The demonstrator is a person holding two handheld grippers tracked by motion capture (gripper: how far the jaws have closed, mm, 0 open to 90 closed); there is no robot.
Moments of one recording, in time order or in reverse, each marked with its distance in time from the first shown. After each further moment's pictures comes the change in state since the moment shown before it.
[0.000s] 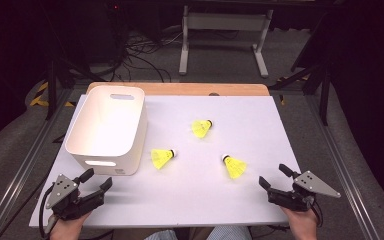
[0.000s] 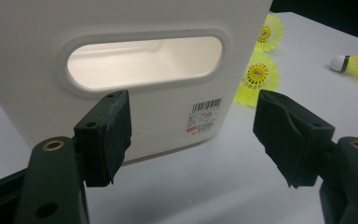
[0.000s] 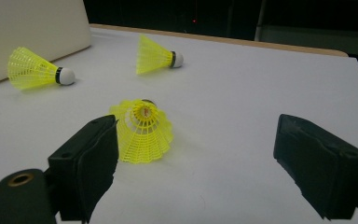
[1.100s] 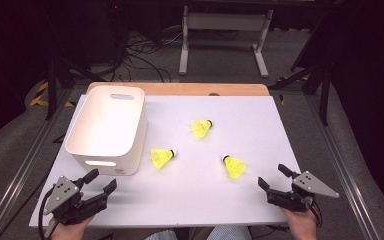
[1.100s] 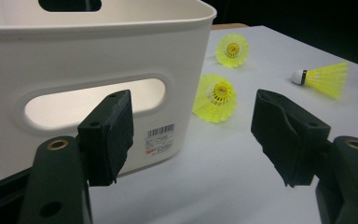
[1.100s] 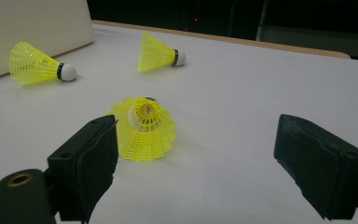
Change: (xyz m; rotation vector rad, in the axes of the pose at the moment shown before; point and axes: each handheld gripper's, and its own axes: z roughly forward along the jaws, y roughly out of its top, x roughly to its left) left arm -0.026 0.020 -0.012 -0.020 -0.064 0.030; right arm 0.003 0.000 0.000 0.007 0.004 -0.019
